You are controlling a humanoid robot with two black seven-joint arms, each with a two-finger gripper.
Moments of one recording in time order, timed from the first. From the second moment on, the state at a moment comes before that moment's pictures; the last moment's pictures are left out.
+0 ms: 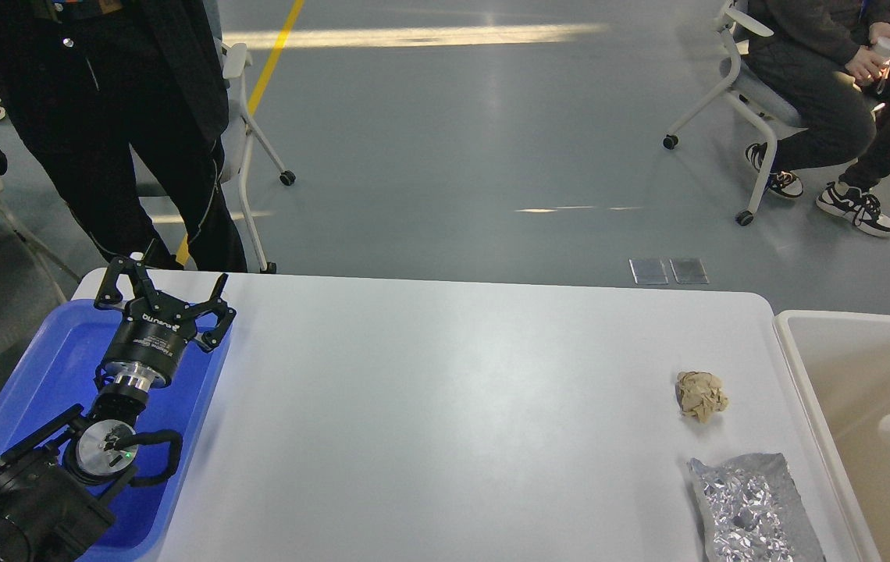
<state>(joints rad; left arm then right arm) -0.49 0.34 -0.88 -0.55 -0.06 -0.64 -0.50 0.43 -0.45 0.21 0.06 -0.26 -0.07 0.34</state>
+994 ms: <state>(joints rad) -0.49 0.34 -0.88 -0.55 -0.06 -0.64 -0.50 0.51 -0.44 0.22 0.02 -0.26 -0.12 0.33</state>
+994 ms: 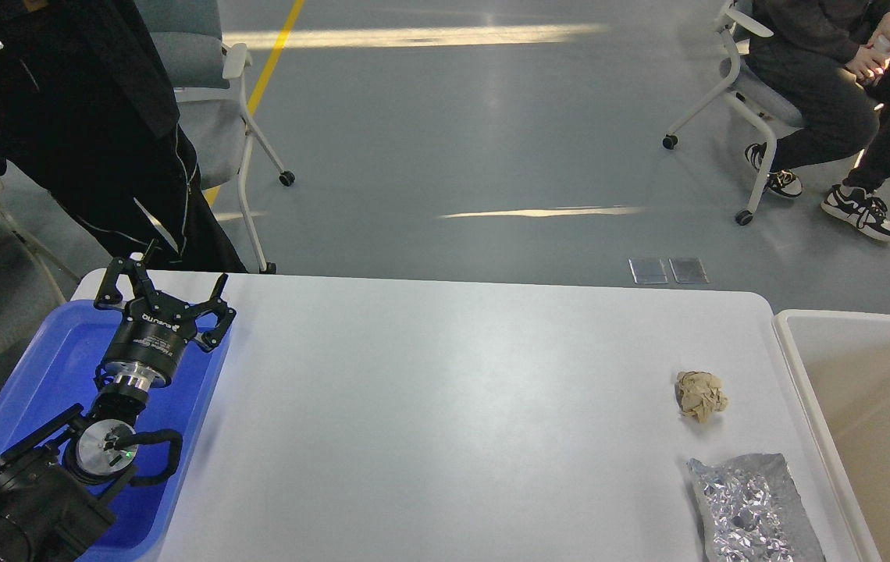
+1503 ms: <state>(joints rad) -0.49 0.34 -0.88 -0.55 -0.06 -0.64 -0.50 0.57 -0.55 0.29 0.17 -0.21 -0.13 0.35</state>
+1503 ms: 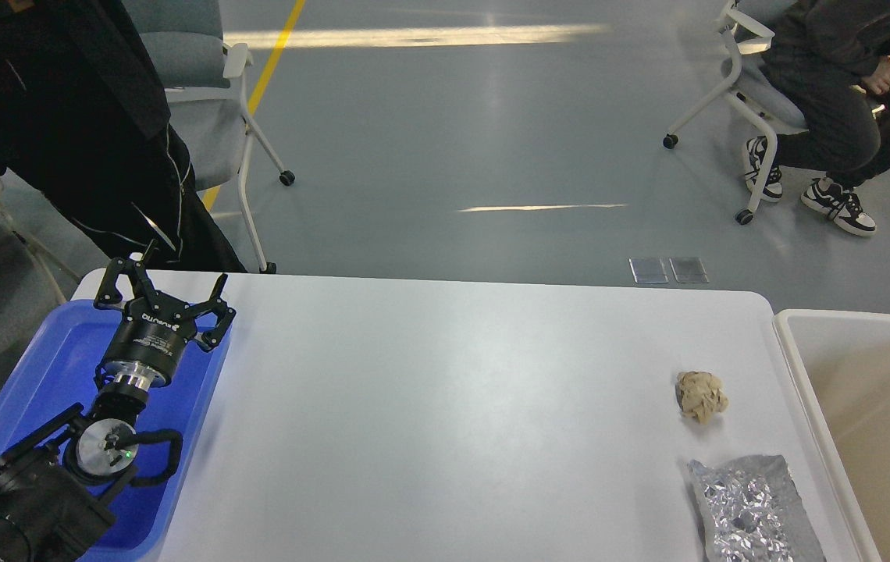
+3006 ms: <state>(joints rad) -0.49 0.34 -0.88 -0.55 -0.06 -0.64 -0.50 0.48 -0.33 1.04 1.00 -0.43 -0.11 0.47</state>
